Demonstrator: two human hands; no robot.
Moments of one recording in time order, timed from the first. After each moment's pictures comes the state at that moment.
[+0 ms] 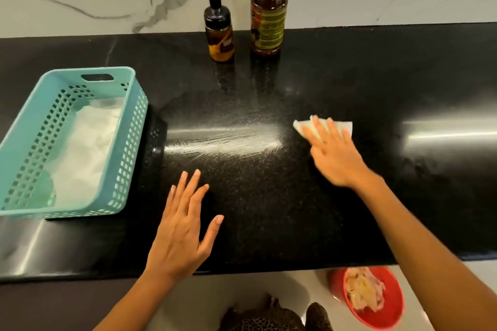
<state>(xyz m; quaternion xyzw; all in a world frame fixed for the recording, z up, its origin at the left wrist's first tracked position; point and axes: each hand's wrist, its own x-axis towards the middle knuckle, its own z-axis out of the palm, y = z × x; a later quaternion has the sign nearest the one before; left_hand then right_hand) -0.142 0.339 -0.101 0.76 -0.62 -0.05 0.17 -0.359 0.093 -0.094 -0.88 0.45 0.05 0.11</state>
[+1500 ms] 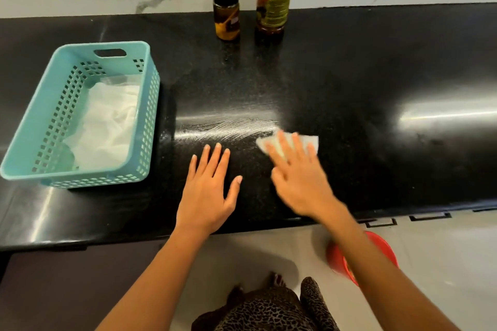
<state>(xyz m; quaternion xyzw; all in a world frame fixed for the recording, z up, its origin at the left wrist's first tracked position) -0.139 0.335 -0.110 0.77 -0.62 -0.04 0.16 -0.309 0.232 -0.105 -0.89 0.43 -0.01 0.12</state>
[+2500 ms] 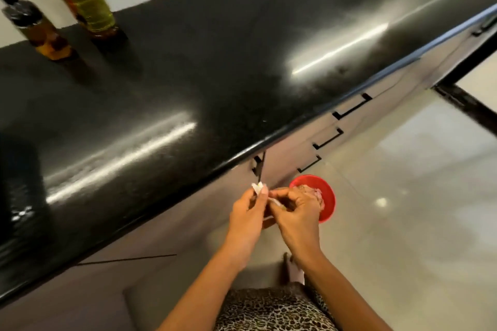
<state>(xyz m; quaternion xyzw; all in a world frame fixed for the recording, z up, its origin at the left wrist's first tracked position) -0.395 0.364 -0.088 0.60 -0.32 -0.65 0.33 -0.489 0.376 -0.106 -0.44 0.67 -0.45 0.39</state>
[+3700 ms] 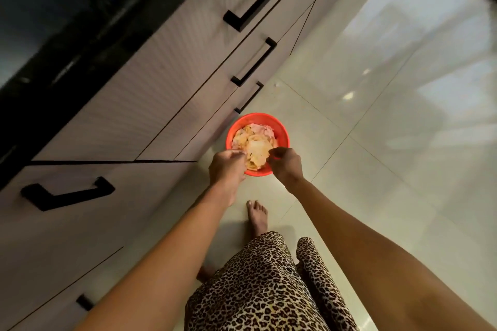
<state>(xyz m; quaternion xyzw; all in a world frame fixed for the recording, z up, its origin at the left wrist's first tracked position) -0.602 0.256 -0.338 0.74 -0.31 -0.59 0.08 -0.718 0.301 -0.411 -0.20 0.84 -0.20 0.47</state>
